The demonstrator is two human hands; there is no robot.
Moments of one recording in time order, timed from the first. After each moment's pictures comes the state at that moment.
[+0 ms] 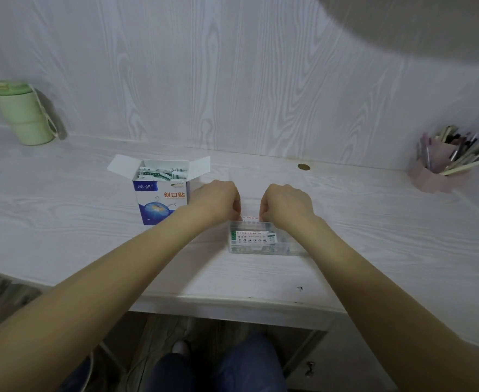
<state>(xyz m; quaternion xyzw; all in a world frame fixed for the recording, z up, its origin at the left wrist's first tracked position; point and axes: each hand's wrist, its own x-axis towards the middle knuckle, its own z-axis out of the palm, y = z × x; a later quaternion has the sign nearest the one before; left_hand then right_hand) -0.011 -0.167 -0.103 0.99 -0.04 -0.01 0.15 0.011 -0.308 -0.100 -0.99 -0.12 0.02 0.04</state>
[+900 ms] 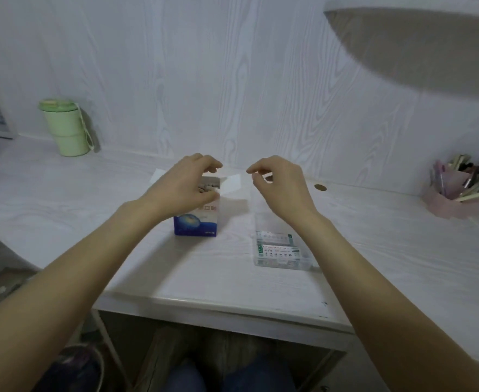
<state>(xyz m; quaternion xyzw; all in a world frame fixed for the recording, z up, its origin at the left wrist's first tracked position) -0.052 -0.067 -0.065 0.95 -0.09 0.18 0.23 -0.019 -0.257 -0.051 -0.89 -0.26 -0.17 0.34</state>
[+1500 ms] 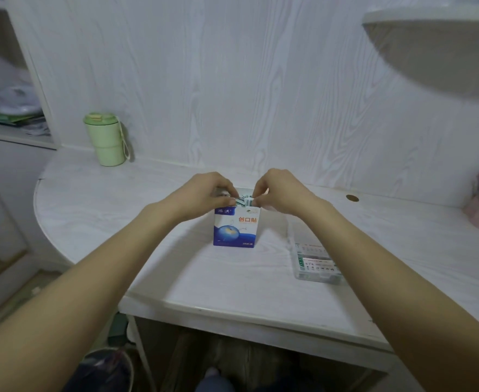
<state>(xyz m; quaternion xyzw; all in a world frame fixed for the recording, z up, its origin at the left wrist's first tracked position) -0.044 -0.012 -0.072 0.94 -0.09 0.11 0.30 0.005 -0.190 -0.041 -0.95 -0.29 0.00 0.16</state>
